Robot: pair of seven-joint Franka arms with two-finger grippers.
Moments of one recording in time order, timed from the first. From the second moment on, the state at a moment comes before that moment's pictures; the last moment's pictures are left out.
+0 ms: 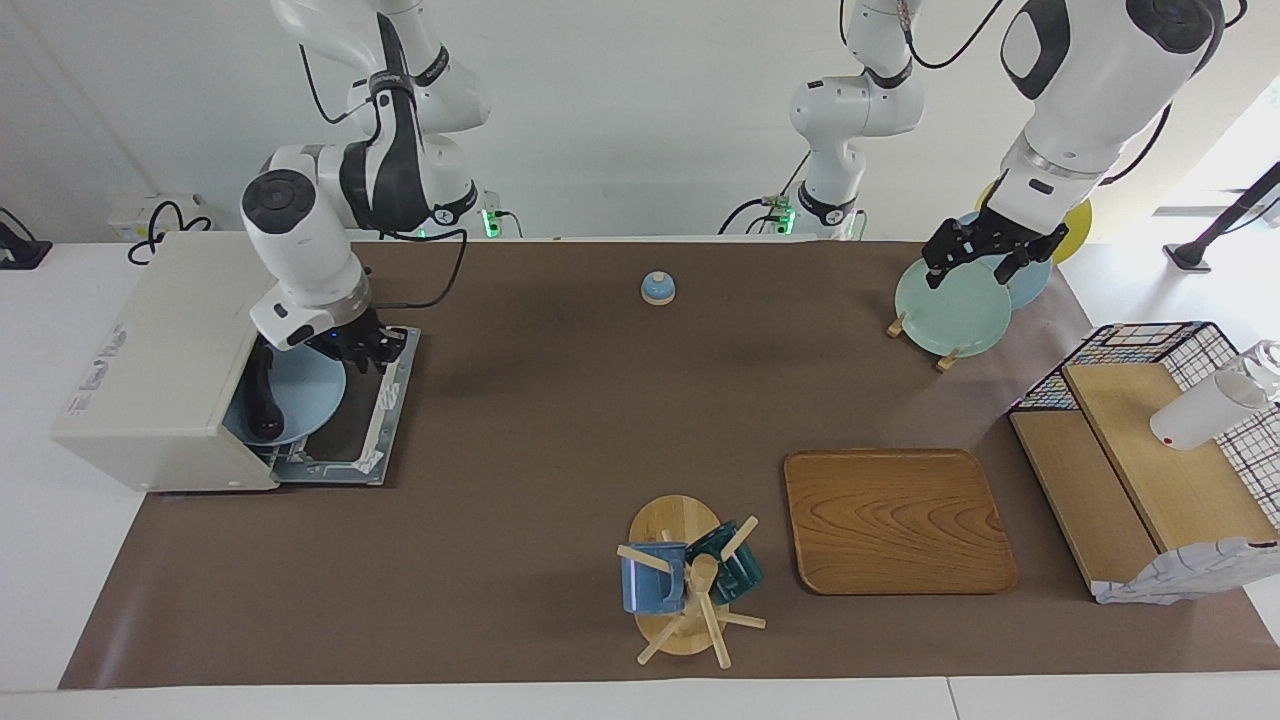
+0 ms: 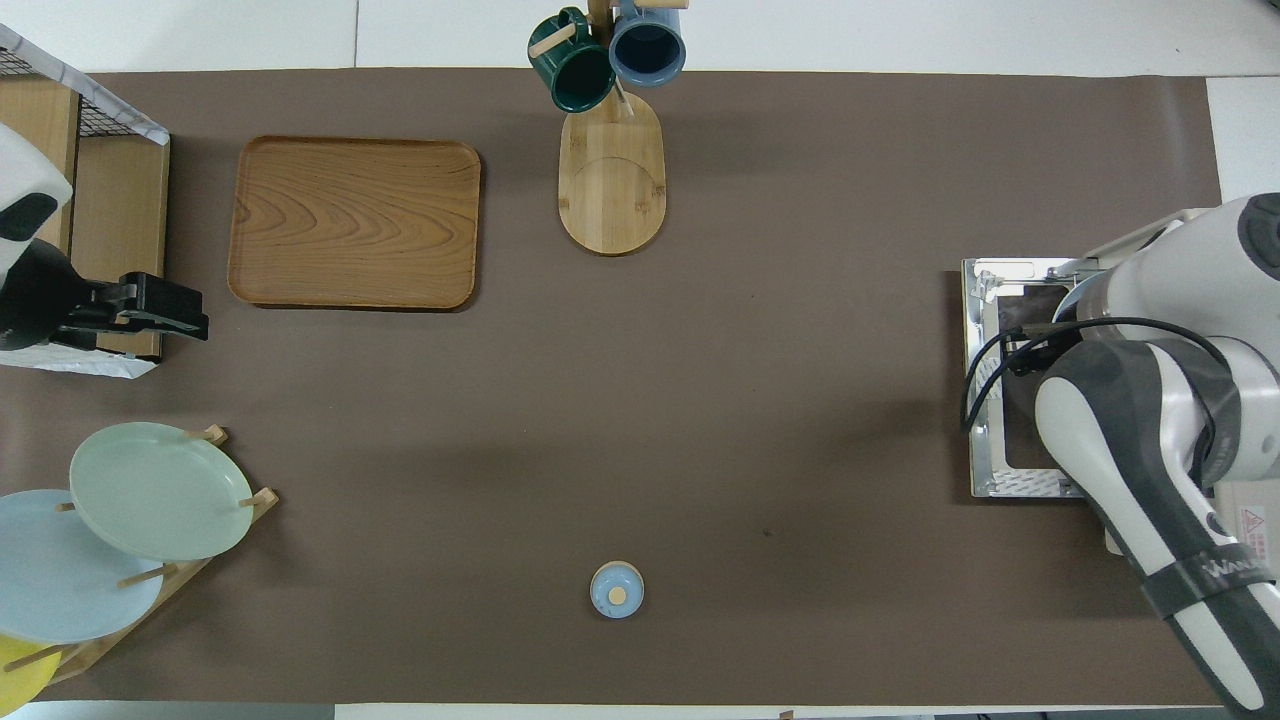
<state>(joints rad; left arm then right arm) -0.04 -0.04 -0.08 -1.68 -0.02 1.59 -0.11 0.09 0.03 -0.12 -2.08 -0.08 2.00 0.03</state>
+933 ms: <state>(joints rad) -0.04 -0.04 -0.08 -1.68 -0.02 1.59 -0.11 0.03 0.02 -0.13 -2.21 -0.08 2.18 -0.11</state>
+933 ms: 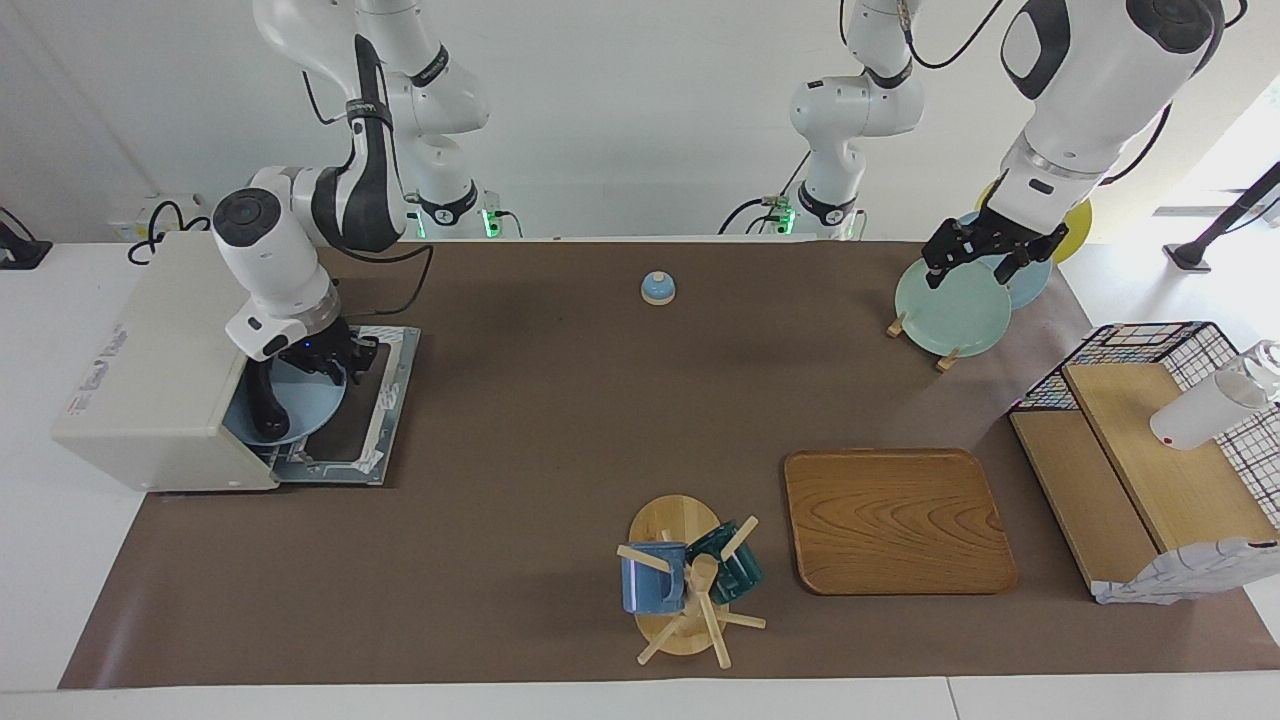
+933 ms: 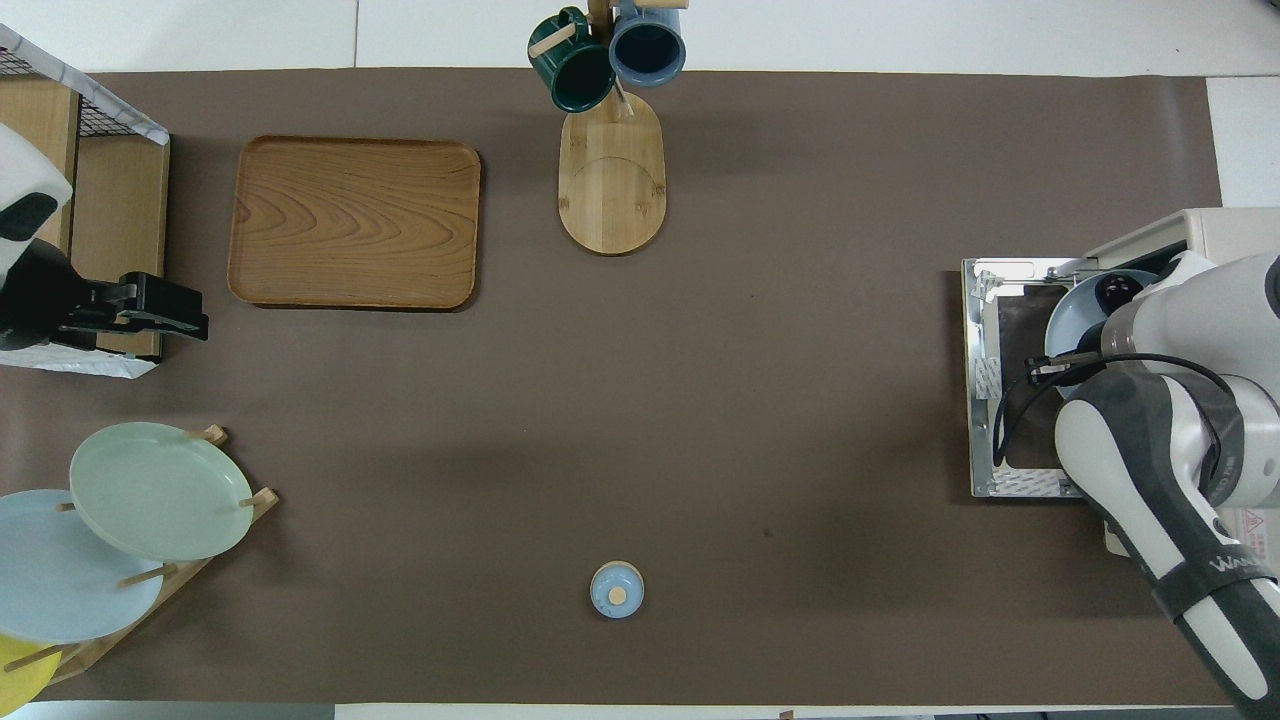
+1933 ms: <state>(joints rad) -0.04 -0.04 -0.08 -1.68 -0.02 1.59 -0.11 0.63 0.10 -0.10 -1.91 -0.15 1.90 0.50</state>
